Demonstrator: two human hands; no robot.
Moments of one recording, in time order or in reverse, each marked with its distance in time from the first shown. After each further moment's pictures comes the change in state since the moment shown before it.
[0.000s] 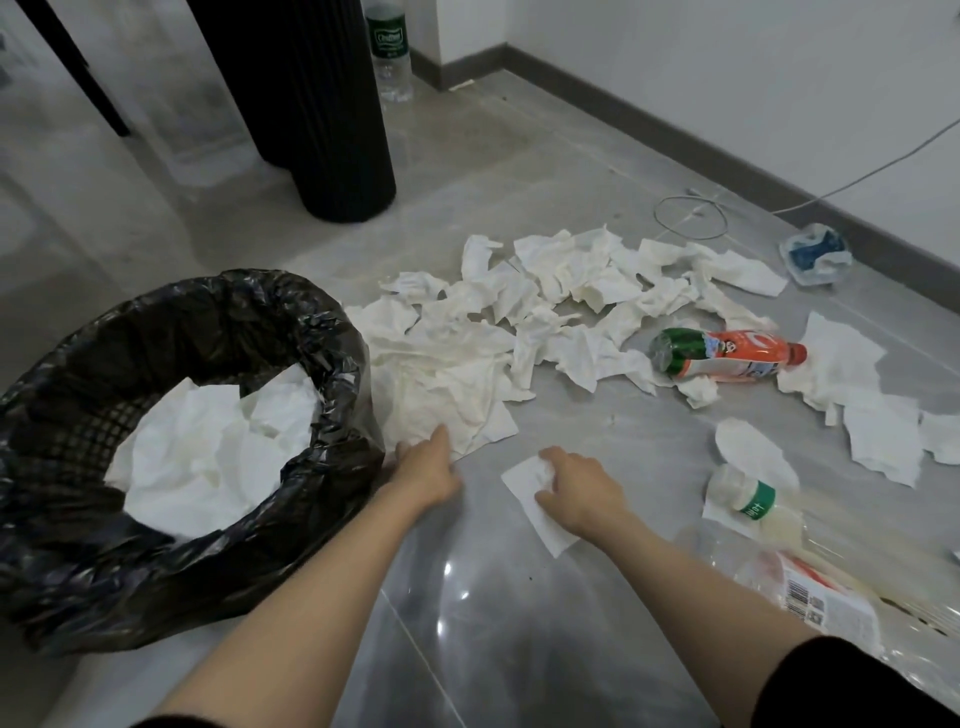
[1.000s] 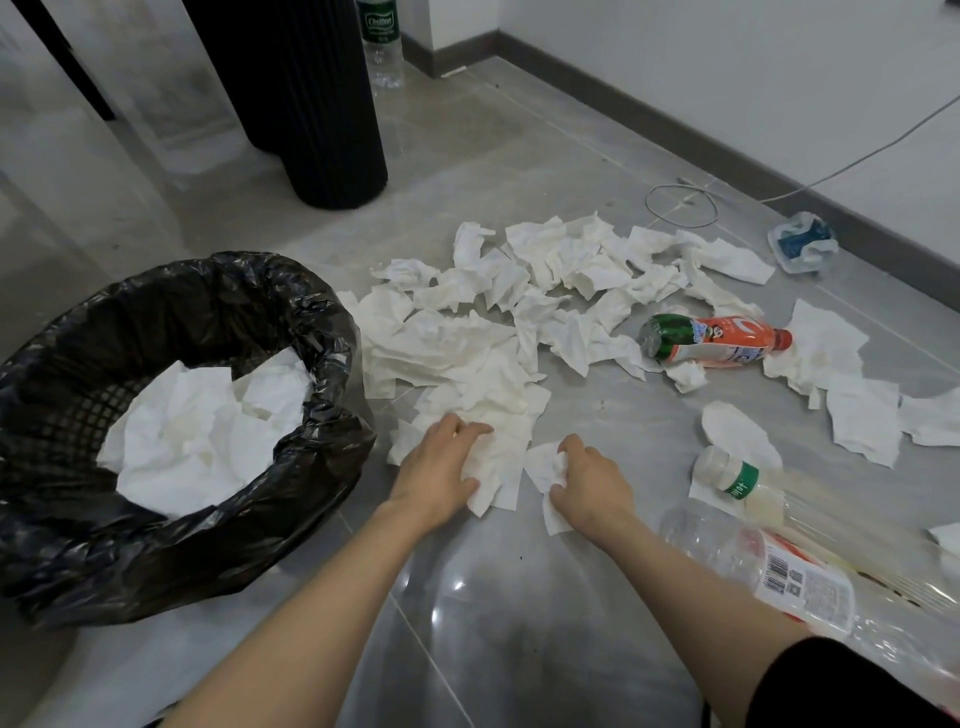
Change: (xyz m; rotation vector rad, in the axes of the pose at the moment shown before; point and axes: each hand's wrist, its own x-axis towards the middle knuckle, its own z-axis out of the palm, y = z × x) left_hand -0.025 0.003 0.021 -0.017 0.233 0.400; right_hand -0.016 0.020 0.013 0.038 0.174 0.051
